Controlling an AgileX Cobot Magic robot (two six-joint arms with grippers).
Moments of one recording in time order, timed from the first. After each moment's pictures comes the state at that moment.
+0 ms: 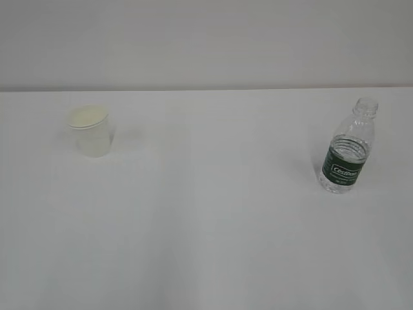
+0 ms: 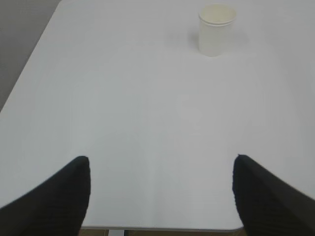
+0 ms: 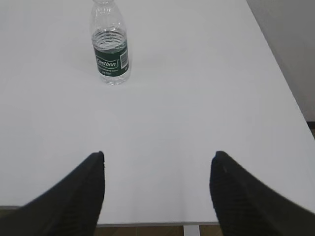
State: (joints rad) left arm 0.03 0.00 -0.53 0.00 1.11 -0.03; right arm 0.05 -0.02 -0.50 -0.17 1.14 0.03
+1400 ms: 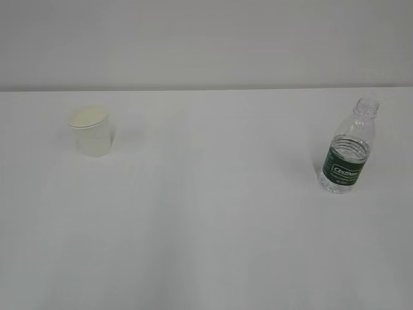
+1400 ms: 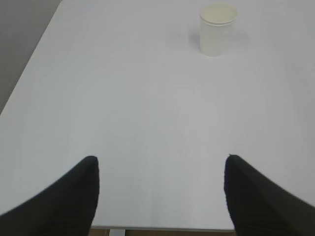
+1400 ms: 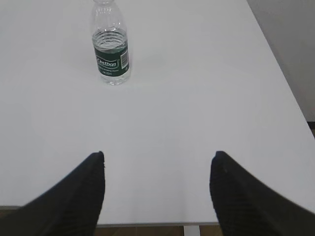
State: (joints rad) left arm 0.03 0.00 -0.53 0.00 1.11 -0.03; right arm 0.05 -0.02 -0.50 -0.17 1.14 0.03
